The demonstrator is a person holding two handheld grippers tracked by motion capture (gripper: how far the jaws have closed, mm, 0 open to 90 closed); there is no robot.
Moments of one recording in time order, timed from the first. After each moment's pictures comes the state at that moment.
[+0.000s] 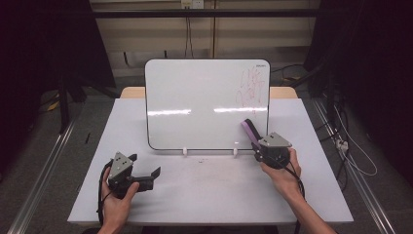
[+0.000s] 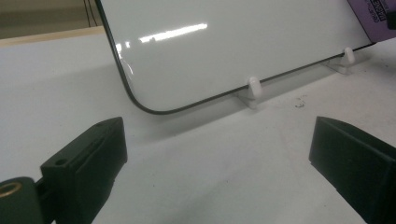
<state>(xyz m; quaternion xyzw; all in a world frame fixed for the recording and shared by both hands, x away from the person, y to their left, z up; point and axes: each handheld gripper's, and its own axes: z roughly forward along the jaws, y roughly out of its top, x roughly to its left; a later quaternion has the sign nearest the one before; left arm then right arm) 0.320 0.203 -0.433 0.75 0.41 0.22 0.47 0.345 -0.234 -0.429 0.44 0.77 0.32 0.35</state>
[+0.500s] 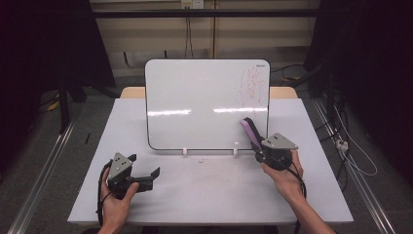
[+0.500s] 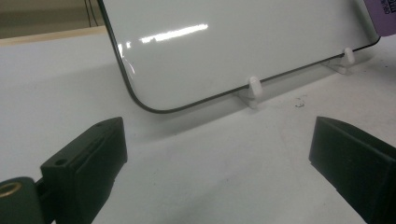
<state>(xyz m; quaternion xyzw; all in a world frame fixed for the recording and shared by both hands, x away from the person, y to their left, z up) 0.319 0.203 -0.433 0.75 0.41 0.22 0.48 0.336 -0.236 -0.421 0.43 0.75 0.37 0.34</state>
